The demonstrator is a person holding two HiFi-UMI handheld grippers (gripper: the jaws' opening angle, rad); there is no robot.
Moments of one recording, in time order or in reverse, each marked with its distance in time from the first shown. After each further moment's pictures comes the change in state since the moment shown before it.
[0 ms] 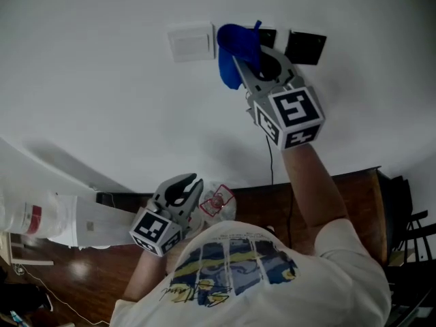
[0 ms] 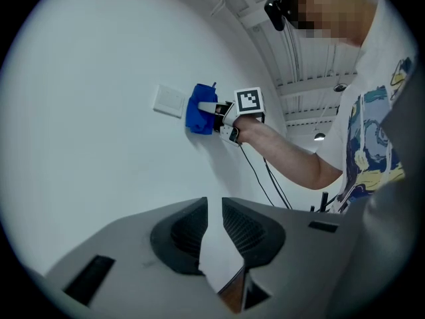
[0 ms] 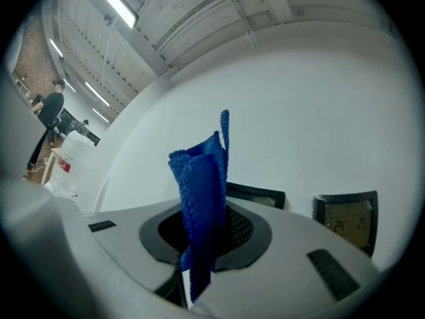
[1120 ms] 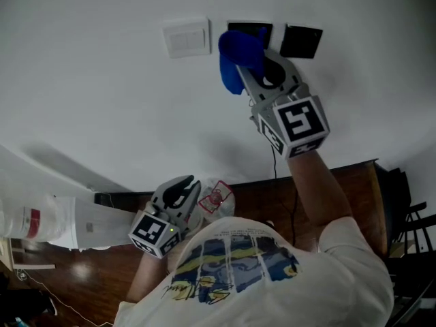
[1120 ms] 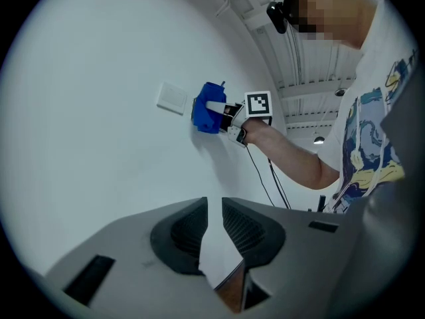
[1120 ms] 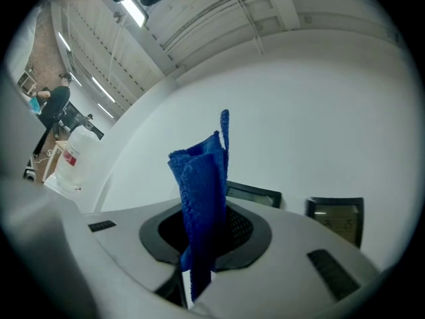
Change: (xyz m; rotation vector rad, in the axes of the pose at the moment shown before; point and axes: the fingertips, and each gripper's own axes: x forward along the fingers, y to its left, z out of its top) left arm -0.010 -0.003 -0.011 -0.033 0.004 -0.013; right arm -0.025 0.011 0.004 -0.064 -0.019 0.002
